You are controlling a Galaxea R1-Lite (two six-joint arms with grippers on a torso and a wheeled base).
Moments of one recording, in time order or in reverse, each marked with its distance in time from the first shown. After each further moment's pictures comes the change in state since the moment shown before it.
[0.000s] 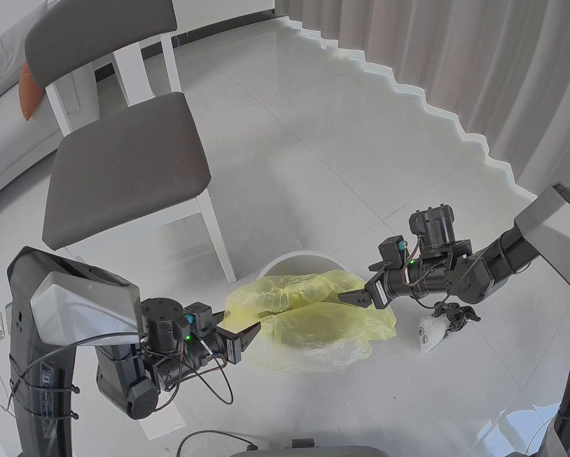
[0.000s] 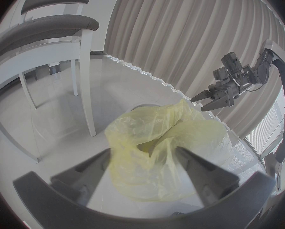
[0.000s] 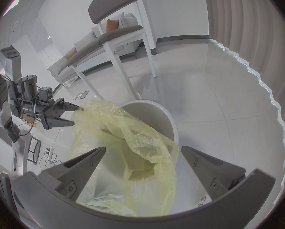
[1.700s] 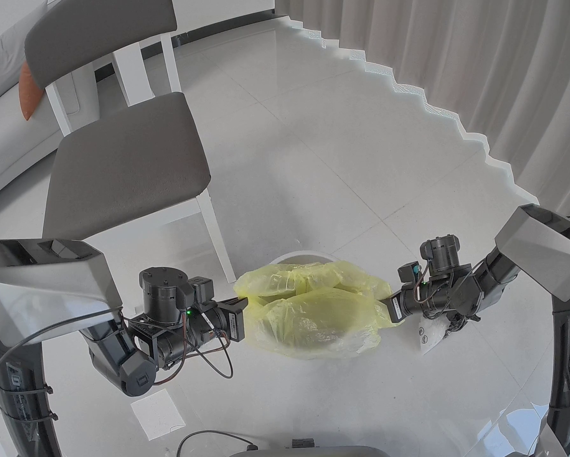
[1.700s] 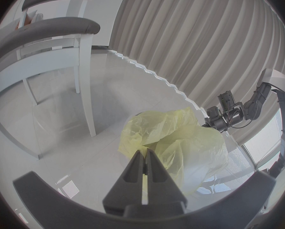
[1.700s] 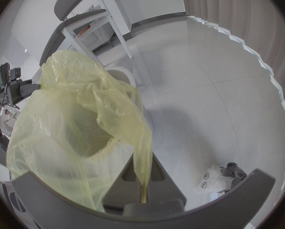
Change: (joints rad) left arm -0.005 -0.160 -0.135 0.333 0.024 -0.072; right arm -0.134 0.190 0.006 -0.060 0.000 0.075
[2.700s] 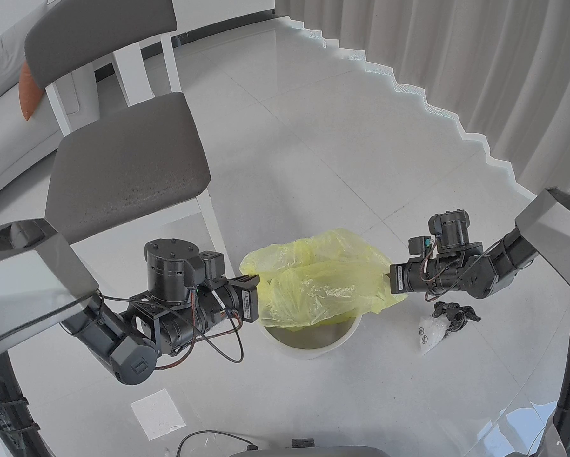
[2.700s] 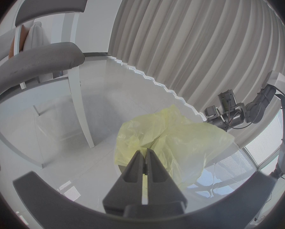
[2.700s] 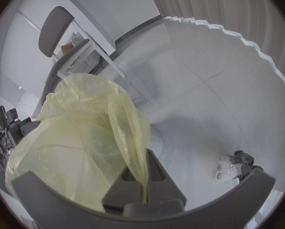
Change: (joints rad) left arm -0.080 -0.153 -0.100 0.215 0.100 -0.008; right arm 0.012 -0.126 -0.015 0.031 0.012 0.316
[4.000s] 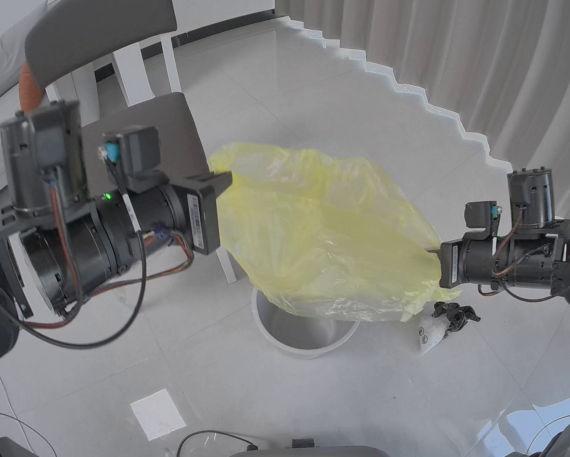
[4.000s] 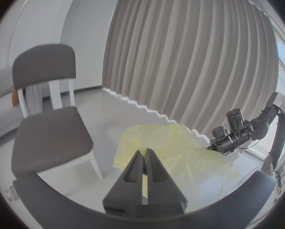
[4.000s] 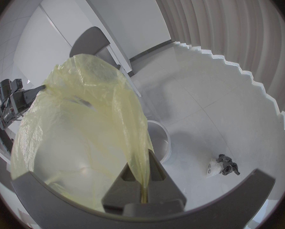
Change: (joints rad) left arm -0.157 -0.576 -0.202 0.560 0.160 0.137; right arm 0.152 -0.638 0.306 0.146 -0.141 0.033
